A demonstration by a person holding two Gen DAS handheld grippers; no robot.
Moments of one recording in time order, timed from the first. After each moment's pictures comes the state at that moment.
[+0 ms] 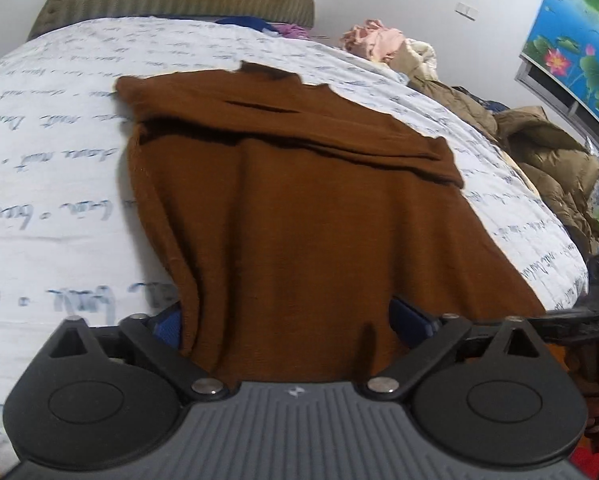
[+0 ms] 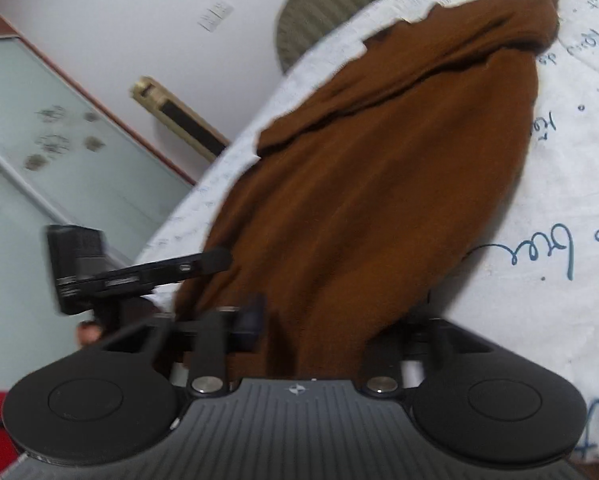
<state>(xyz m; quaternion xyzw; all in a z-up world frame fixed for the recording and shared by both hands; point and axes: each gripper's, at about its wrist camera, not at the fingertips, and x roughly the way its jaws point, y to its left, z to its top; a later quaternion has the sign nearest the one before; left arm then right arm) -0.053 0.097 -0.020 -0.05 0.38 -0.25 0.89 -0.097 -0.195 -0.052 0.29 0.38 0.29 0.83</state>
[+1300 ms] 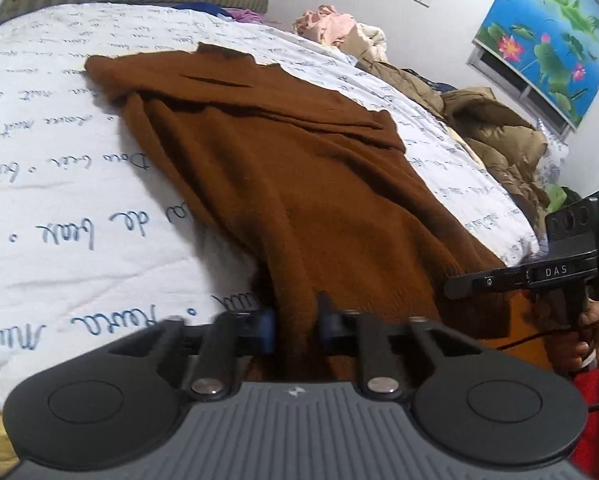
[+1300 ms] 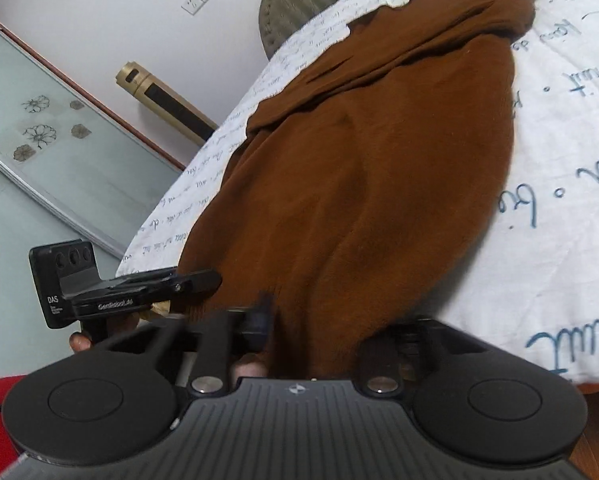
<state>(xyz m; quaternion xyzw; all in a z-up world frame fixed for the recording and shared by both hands) -0.085 0.126 -0.018 -0.06 0.40 -0.32 0.86 -0.117 -0.209 -0.038 0.28 0.41 0.29 0.82</state>
